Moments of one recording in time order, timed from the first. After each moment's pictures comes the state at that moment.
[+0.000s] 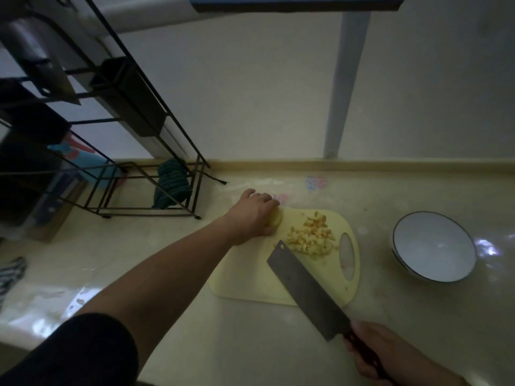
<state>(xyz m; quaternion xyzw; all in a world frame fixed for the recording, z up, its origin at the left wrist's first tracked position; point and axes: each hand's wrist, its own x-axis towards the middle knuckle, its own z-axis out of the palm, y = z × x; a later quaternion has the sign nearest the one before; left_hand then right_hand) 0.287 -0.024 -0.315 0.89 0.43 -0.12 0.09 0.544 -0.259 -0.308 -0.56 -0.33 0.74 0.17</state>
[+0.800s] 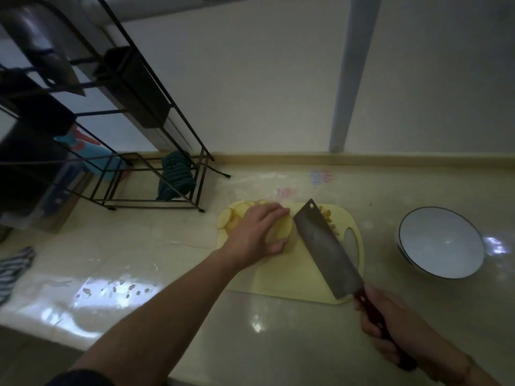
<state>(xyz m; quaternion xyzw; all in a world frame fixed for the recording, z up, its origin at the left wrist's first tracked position) 0.275 -0.095 -0.332 0.86 0.46 0.16 0.17 0.552 -0.238 -0.302 -0.57 -0.27 0.74 0.24</state>
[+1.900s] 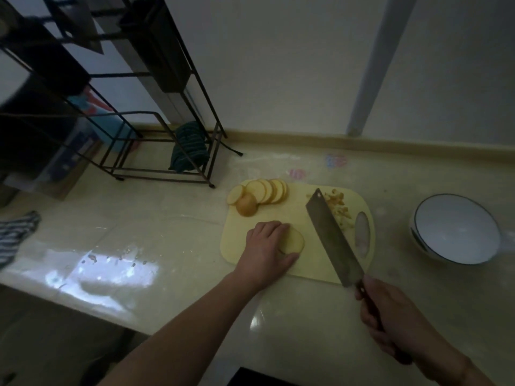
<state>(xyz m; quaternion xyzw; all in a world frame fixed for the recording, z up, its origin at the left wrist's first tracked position) 0.279 -0.174 -0.370 0.78 0.57 0.14 0.19 0.522 -0.260 -0.297 -0.62 -0.31 0.67 0.25</state>
